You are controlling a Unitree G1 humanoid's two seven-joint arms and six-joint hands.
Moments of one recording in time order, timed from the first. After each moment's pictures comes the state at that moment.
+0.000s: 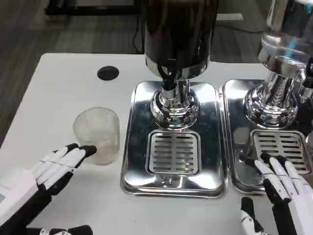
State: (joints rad) left arm 0.29 0.78 0.12 0.38 0.58 -1.09 0.15; right arm 0.72 -0.28 0.23 -0.39 -0.95 -0.13 -0.46
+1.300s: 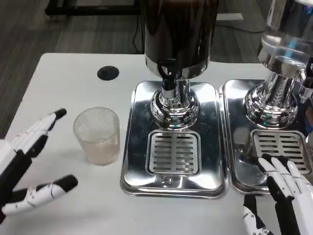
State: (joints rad) left arm 0.18 0.73 0.11 0.43 0.40 -0.92 0.10; right arm 0.72 -0.25 0.23 -0.39 -0.92 -0.13 -0.46
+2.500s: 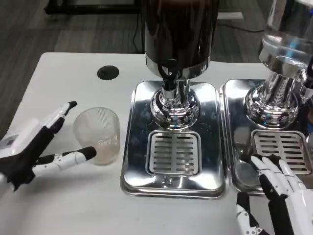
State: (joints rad) left arm -0.23 0.67 -0.11 0.78 0.45 -0.67 0.03; right arm 0.70 -0.24 0.25 -0.39 -0.92 -0.13 -0.45
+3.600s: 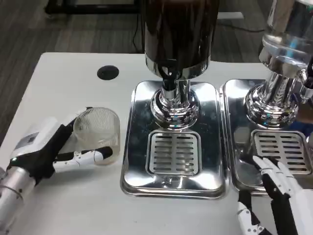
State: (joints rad) left arm -0.39 0.59 -0.23 1.04 0.52 -0.69 0.18; right arm 0.71 -0.22 0.25 -0.39 -0.84 -0.15 -0.45
